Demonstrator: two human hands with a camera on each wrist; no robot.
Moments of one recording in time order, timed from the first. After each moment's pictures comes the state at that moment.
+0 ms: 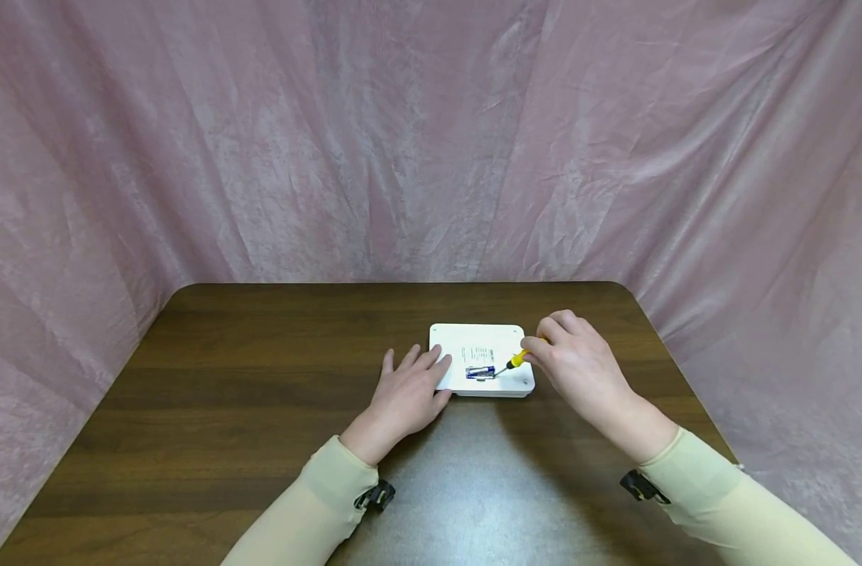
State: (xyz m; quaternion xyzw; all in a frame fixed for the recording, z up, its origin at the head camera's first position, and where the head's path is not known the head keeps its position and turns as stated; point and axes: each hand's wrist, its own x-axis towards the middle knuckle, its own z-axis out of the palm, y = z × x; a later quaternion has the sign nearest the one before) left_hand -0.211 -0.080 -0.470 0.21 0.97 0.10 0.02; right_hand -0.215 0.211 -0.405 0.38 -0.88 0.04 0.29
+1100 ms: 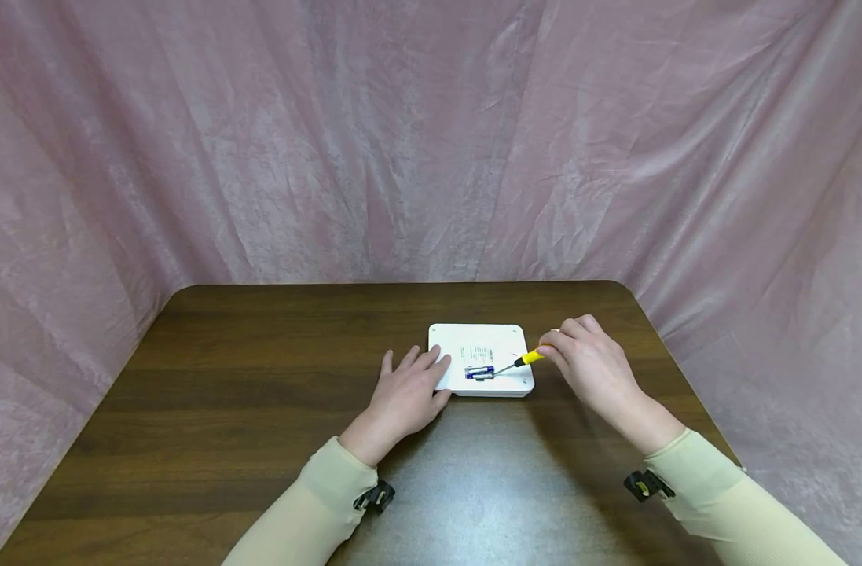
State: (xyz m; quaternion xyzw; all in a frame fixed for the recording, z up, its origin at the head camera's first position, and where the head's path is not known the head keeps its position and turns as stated) left_hand -0.212 -0.079 -0.470 0.21 0.97 0.10 0.01; right_hand -0.219 0.233 -0.421 0.26 -0.93 0.11 0.24
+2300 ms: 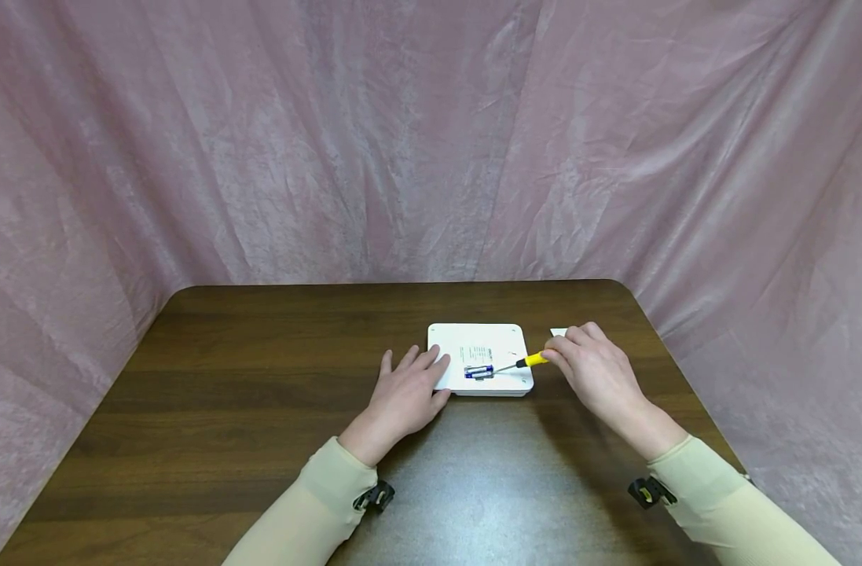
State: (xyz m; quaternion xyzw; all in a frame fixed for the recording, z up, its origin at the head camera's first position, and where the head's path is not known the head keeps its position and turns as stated) left_hand -0.211 -0.079 -0.470 0.21 0.97 0.10 0.01; right_hand -0.216 0.244 -0.435 0.26 -0.93 0.10 0.25
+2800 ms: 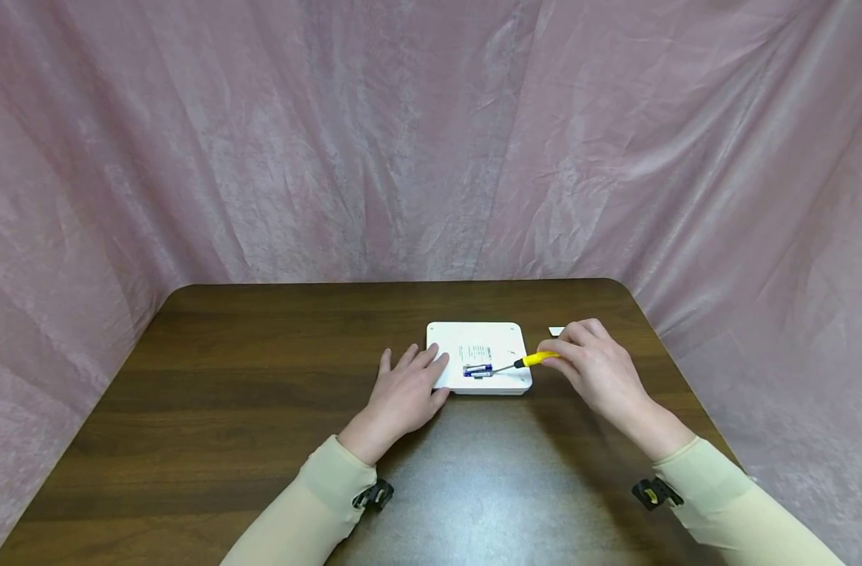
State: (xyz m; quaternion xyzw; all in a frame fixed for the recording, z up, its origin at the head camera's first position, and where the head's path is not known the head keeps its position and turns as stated) left_hand -0.212 -0.079 -0.470 0.21 0.97 0.10 0.02; right_hand -0.215 0.252 -0.433 0.31 -0.91 0.12 0.26
